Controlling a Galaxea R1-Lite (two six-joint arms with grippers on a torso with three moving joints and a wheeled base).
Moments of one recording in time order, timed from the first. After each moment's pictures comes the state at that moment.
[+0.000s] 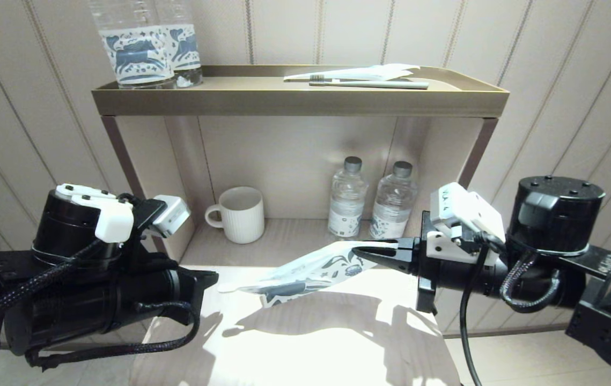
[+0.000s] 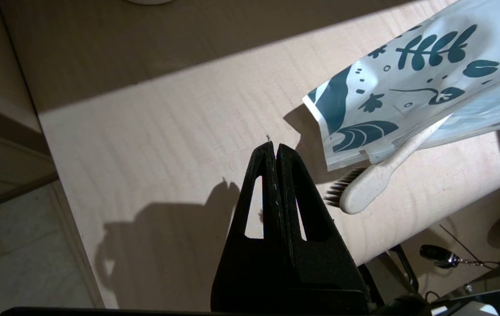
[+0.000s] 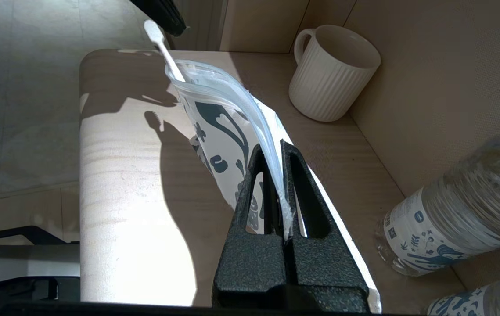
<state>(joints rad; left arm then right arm) -0.60 1.47 -0.71 -0.18 -0.01 -0.18 0.46 1.62 -0.65 -0.87 0.66 -0.41</state>
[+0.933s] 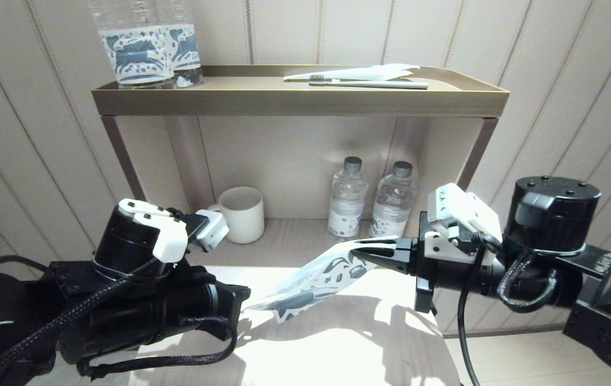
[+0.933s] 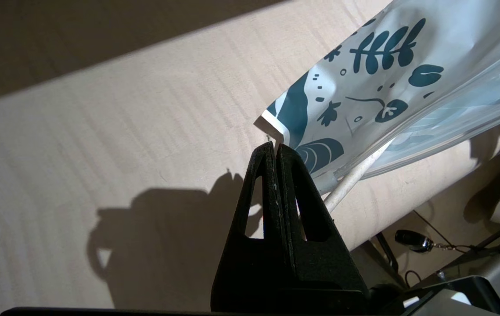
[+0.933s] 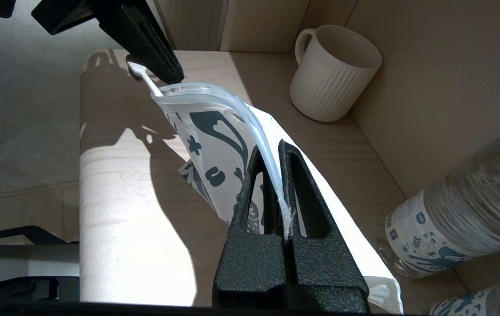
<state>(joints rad) -0.72 1.57 -0.72 -0.24 0.00 -0.24 0.47 1.63 -0.66 -0.87 0.66 -0.41</state>
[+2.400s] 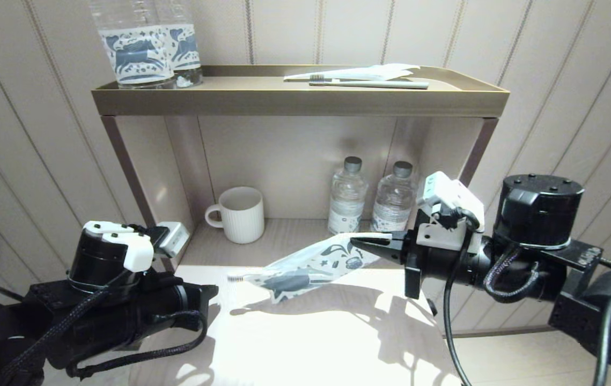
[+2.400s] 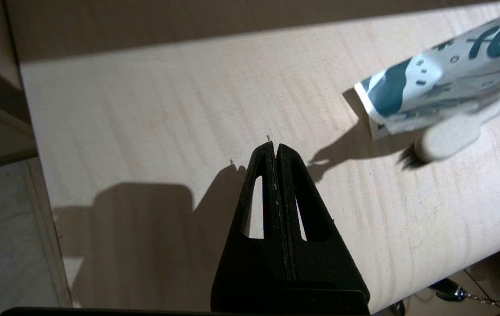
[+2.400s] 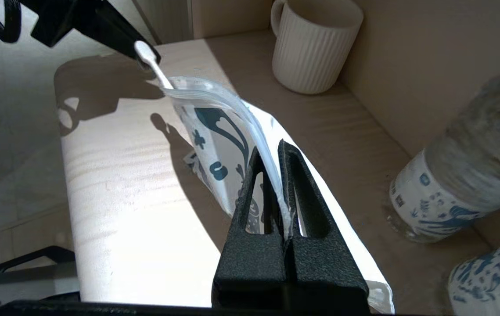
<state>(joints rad) -0.54 1.60 -0.53 -0.49 -0.02 -0.28 0.46 1.67 -0.68 -0.87 0.58 -0.27</state>
